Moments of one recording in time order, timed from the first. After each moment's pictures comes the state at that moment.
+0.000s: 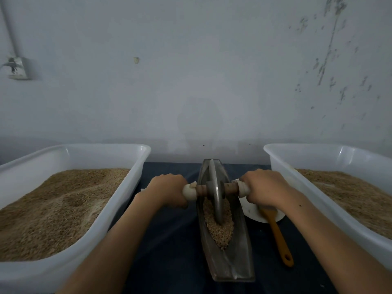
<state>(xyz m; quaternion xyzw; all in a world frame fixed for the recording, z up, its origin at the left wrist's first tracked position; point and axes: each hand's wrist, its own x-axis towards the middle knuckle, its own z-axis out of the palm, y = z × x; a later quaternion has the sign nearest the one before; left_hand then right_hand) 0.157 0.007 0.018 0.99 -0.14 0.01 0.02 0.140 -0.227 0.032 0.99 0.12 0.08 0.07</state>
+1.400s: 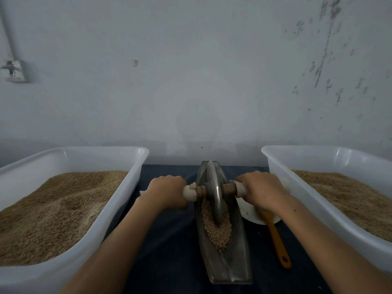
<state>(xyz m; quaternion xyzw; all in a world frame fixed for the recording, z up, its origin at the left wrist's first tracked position) 0.153 0.003 0.020 0.99 -0.13 0.02 0.02 0.141 -0.229 0.024 0.98 0.12 0.12 0.04</state>
